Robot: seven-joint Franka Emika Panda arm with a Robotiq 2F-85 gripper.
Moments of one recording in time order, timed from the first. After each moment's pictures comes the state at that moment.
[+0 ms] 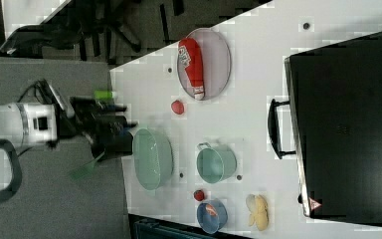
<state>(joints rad) 0.01 -0.02 -0.01 -1.79 0.00 0.18 0.06</state>
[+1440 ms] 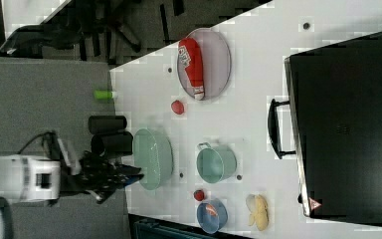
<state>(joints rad) -0.01 -0.28 -0.05 -2.00 -0.02 -0.01 -0.05</state>
